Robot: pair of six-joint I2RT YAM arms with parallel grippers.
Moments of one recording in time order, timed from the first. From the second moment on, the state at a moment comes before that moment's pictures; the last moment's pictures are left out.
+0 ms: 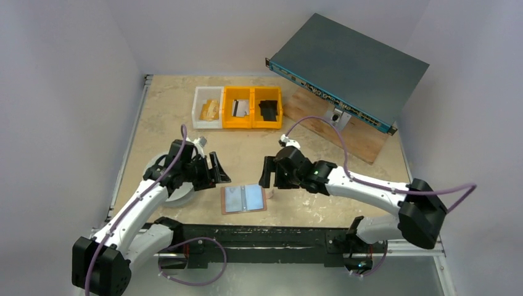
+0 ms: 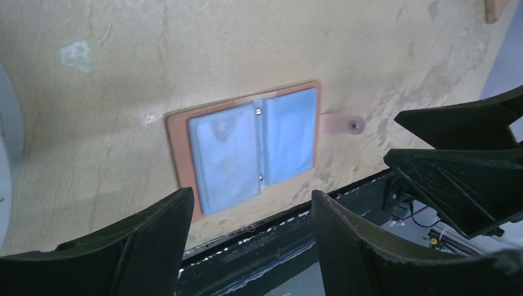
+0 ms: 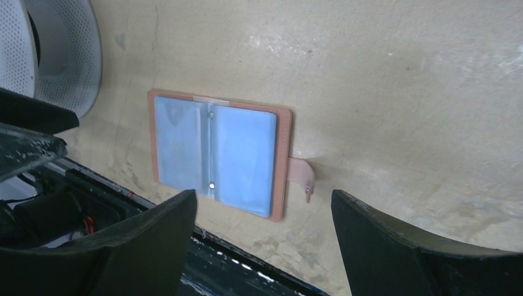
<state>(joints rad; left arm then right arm) -0.31 0.94 0.63 -0.60 0.39 -0.63 0.93 1.28 0.81 -0.36 0.10 0.88</state>
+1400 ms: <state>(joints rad) -0.31 0.83 0.43 -0.62 0.29 -0.79 1.14 1.92 1.22 -0.33 0.10 0.87</state>
